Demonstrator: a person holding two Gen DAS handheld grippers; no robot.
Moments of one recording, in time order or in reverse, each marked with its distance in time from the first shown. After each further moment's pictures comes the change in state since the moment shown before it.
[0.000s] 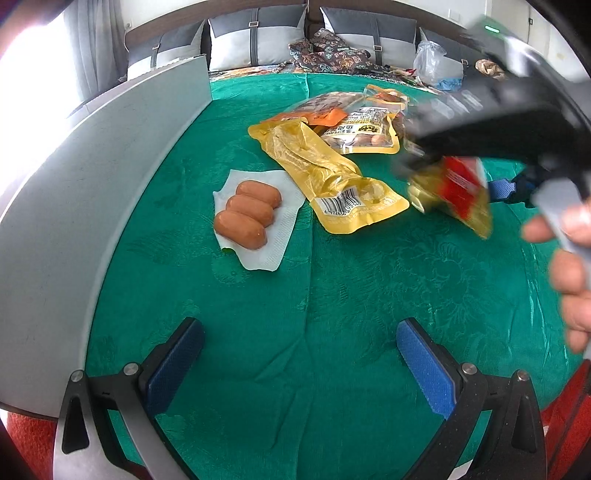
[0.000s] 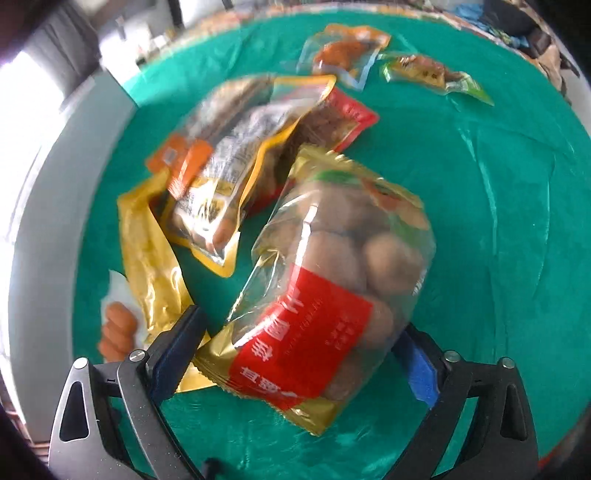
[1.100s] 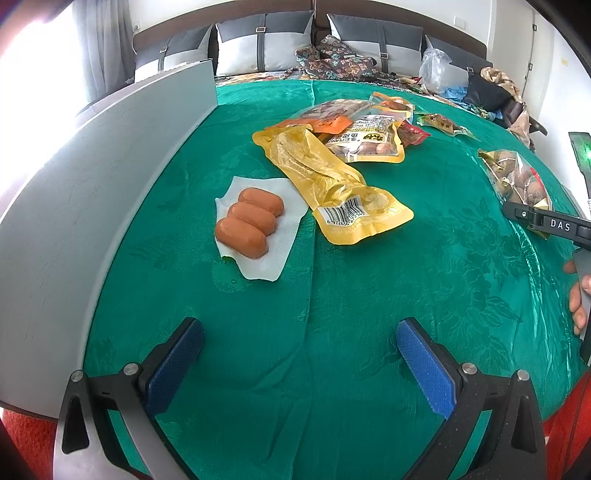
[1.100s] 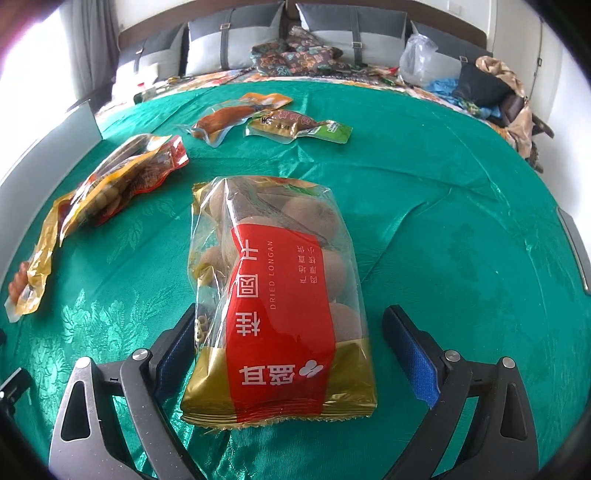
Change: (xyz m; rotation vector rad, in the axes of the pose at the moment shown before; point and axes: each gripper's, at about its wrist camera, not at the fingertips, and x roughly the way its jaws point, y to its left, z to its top) left arm 0.001 -0.001 0.004 -0.019 -0.027 0.015; right arm -0.031 -0.131 -0.023 -0.173 -0.286 -0.135
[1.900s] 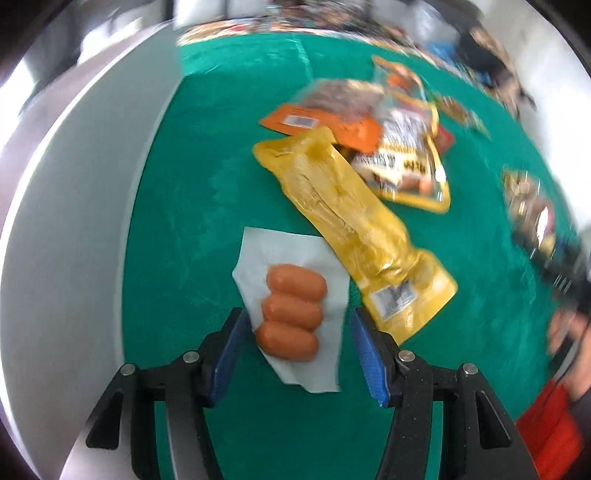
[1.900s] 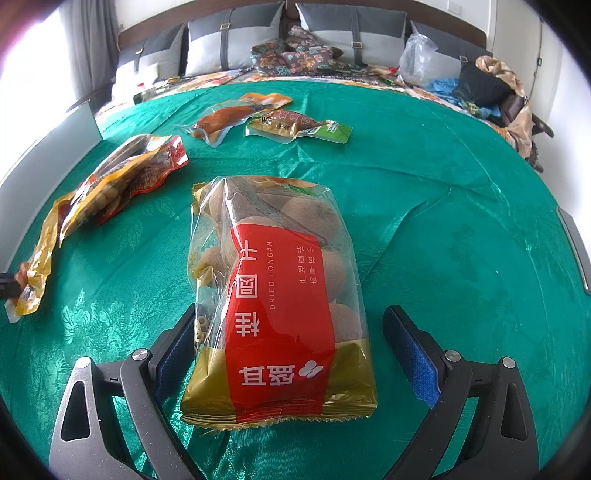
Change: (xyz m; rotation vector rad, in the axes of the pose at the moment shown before) left arm 0.041 0.040 0.093 0.111 0.278 -0.128; right arm 0.001 0.000 -0.001 0.000 -0.001 0.002
